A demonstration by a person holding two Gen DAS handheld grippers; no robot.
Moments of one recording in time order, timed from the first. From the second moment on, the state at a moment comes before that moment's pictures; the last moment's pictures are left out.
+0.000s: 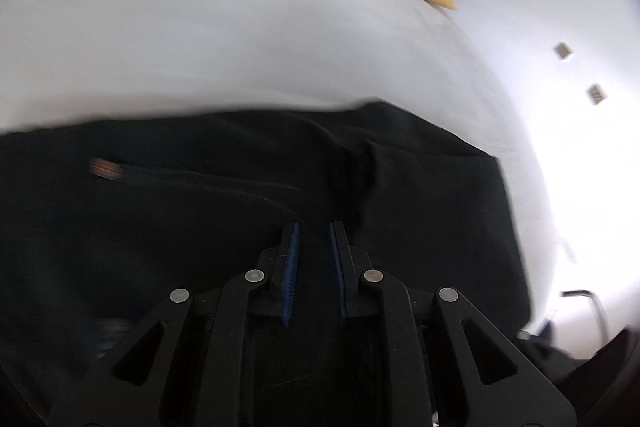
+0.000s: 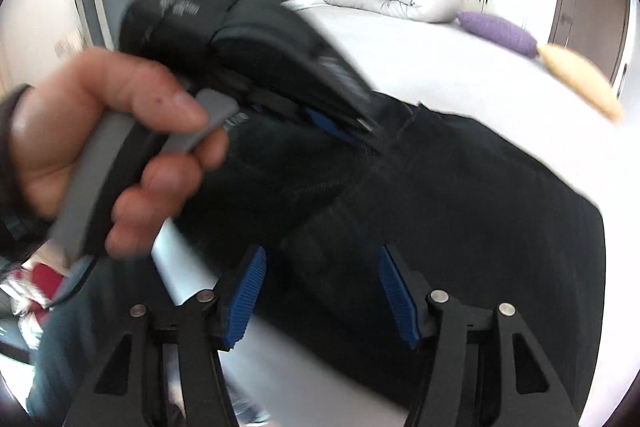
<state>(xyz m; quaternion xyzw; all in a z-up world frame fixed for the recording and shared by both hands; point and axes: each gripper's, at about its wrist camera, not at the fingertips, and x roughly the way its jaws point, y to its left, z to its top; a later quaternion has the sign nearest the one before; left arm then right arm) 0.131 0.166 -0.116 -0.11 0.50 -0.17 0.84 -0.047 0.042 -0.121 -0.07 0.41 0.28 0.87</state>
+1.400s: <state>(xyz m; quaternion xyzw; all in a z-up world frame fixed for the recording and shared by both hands) 0.034 0.083 -0.150 0.07 0.42 -0.17 0.89 -0.022 -0.188 -0.197 0.38 0.52 0.28 0.71</state>
